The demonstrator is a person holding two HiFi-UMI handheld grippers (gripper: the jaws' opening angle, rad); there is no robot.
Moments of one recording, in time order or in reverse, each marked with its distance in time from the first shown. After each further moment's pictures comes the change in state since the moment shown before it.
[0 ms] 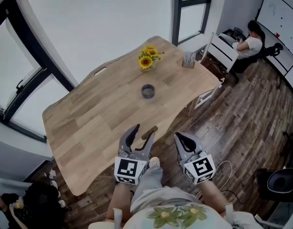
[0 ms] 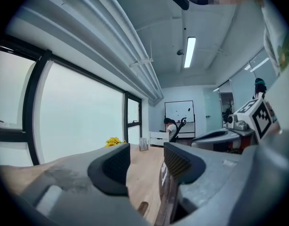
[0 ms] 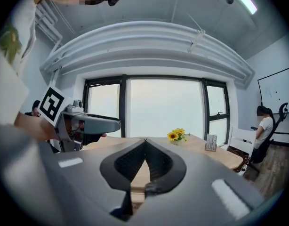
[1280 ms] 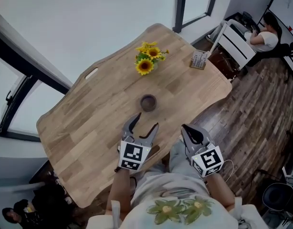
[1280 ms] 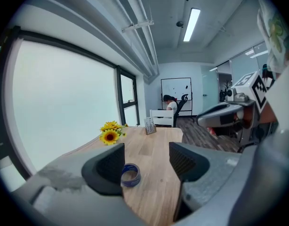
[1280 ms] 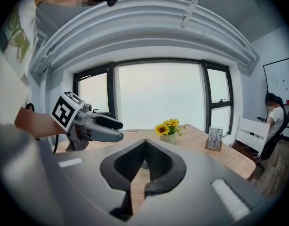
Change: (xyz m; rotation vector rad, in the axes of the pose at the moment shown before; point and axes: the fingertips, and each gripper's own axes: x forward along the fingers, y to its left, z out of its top) left arm 0.203 0.102 -0.062 0.084 0.276 -0.093; right arm 0.153 -0.142 -0.020 0.058 0.142 0.022
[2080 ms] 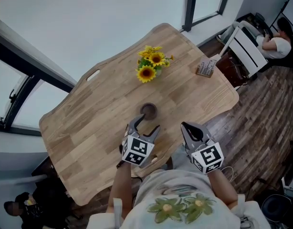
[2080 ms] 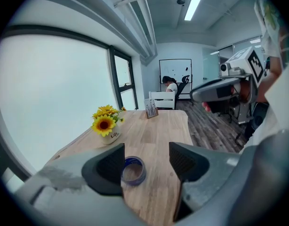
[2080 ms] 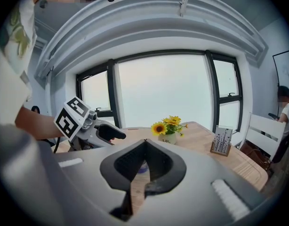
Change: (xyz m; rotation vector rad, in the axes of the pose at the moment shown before) left arm 0.081 0.019 -0.047 0.003 0.240 -0.020; right arm 0.062 -0.058 0.003 0.011 0.053 0.103
